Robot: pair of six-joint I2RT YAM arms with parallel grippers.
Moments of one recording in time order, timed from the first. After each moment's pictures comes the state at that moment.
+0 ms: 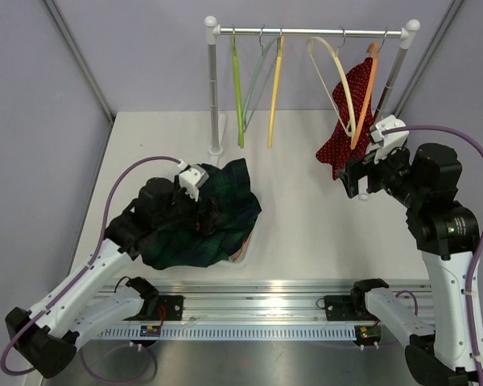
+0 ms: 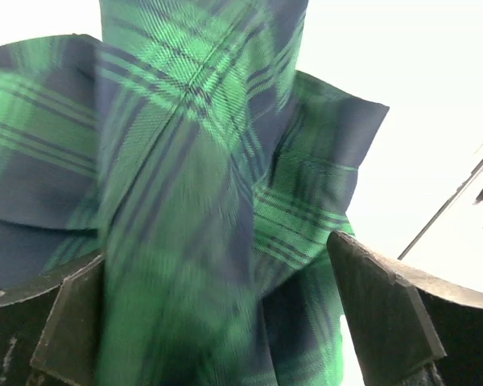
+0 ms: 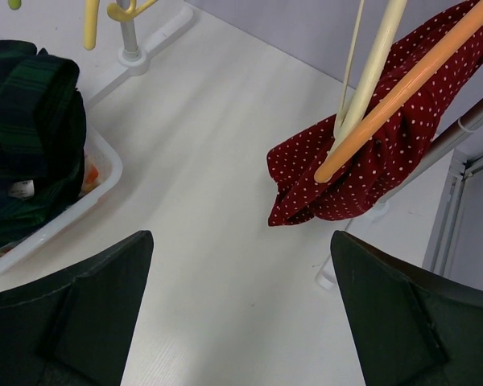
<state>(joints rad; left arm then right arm) -0.59 0.88 0.78 -0.43 0.24 -0.10 0.14 0.87 1.40 -0.83 -0.28 -0.26</state>
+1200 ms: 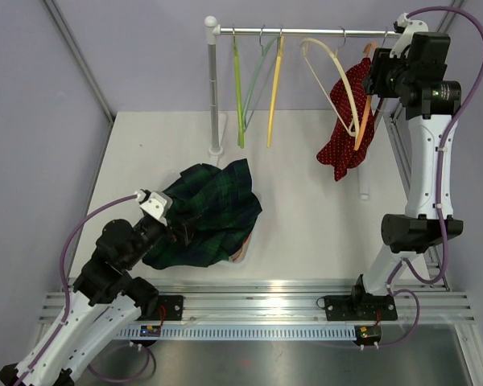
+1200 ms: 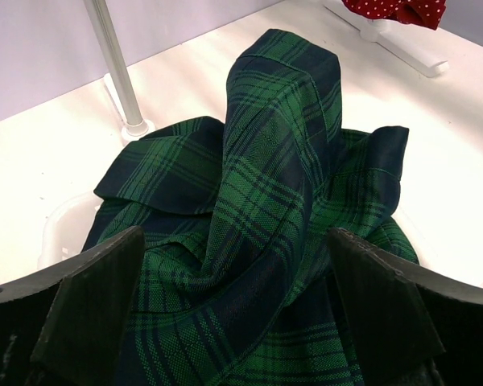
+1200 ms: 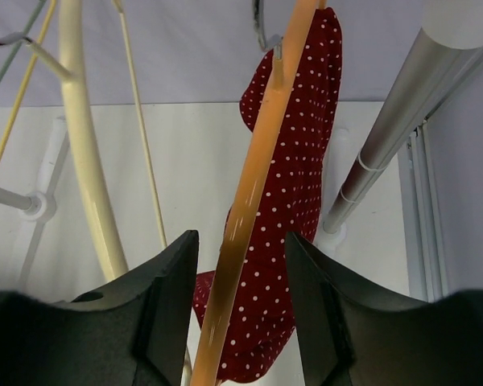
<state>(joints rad) -0.59 0.35 0.59 -0.34 0.04 0.05 -0.03 1.79 2.38 -0.99 -0.11 0.04</state>
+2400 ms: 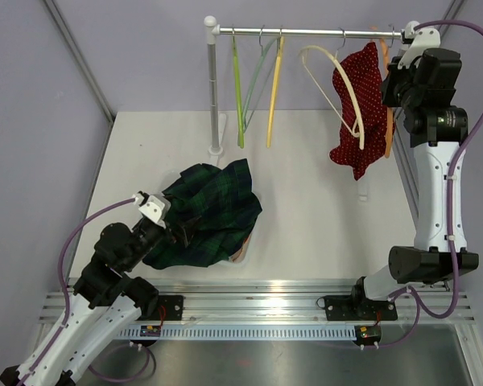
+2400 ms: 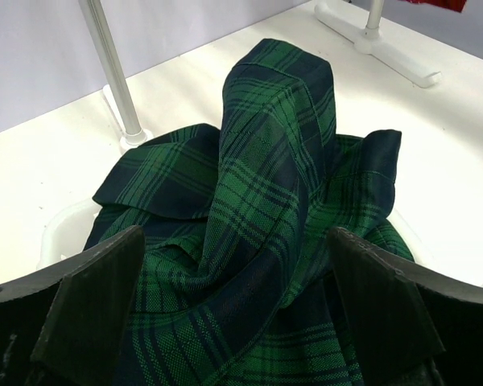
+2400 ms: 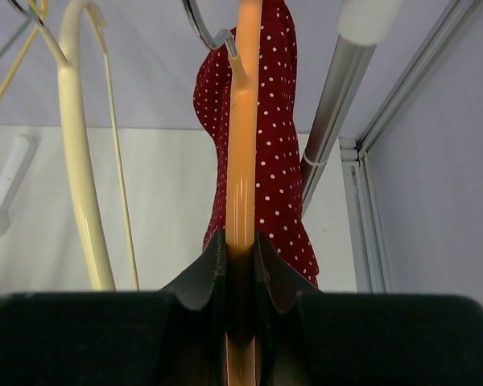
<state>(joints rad) -0.59 0.31 0.56 -0.31 0.06 0.06 -0.04 1.54 2.05 -0.76 -0.02 -0.06</state>
